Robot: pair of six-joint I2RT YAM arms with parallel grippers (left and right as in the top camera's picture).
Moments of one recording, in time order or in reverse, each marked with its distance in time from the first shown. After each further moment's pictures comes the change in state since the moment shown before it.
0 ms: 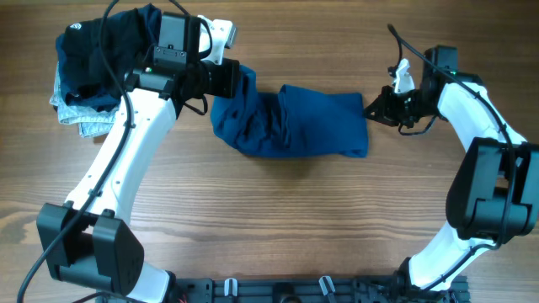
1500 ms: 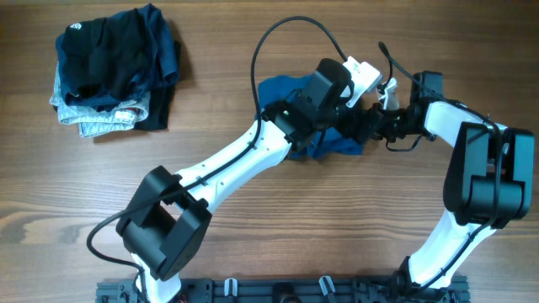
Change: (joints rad) left arm -0.546 0.227 0.002 0.528 -0.080 -0.076; right arm -0.010 0.103 -0.197 0.328 -0.182 0.040
